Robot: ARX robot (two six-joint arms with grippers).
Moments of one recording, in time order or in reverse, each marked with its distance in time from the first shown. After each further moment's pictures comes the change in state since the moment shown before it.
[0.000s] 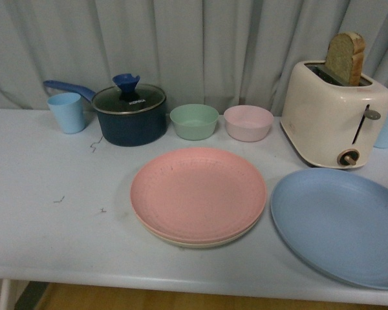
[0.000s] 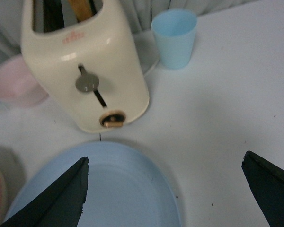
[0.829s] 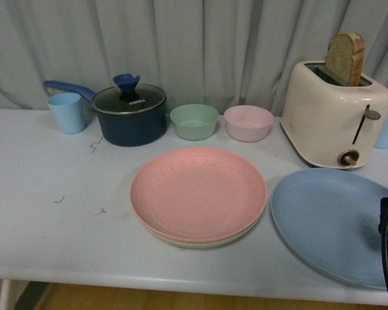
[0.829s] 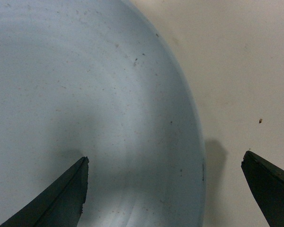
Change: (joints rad) left arm 0.000 0.000 0.000 0.000 0.000 0.000; right arm 0.051 0.413 0.125 -0.174 0.030 -0.076
